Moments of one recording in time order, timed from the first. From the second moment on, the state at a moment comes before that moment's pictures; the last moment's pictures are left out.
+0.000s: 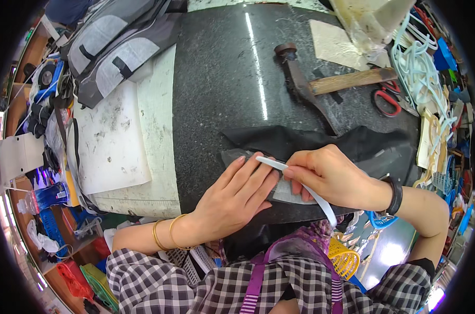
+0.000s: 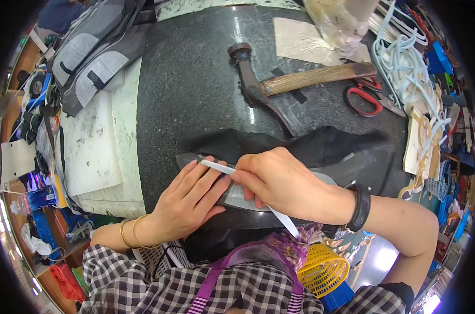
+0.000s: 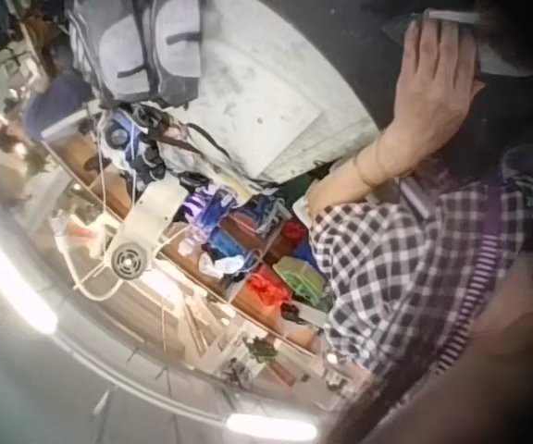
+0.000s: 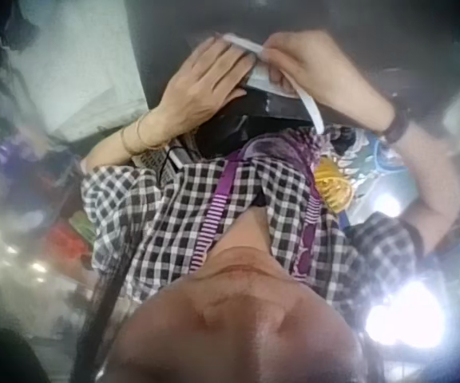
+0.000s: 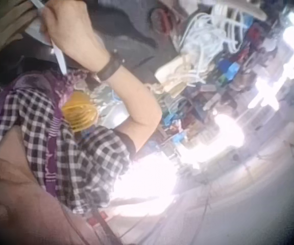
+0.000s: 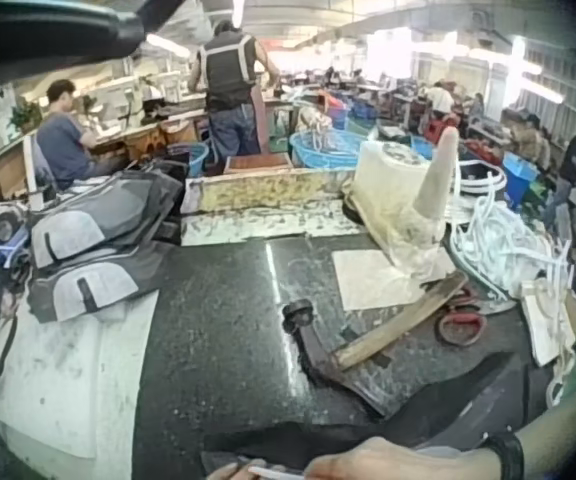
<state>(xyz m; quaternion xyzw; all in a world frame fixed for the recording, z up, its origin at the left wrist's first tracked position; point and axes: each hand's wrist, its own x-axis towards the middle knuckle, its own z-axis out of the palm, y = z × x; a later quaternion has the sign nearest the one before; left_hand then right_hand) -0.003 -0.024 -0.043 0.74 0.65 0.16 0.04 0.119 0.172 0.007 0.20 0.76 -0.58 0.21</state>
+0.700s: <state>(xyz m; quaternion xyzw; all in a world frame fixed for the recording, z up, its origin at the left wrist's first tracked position) 0.001 -0.013 -0.029 0.74 0.65 0.14 0.08 0.166 0.189 0.035 0.12 0.94 -0.25 0.19</state>
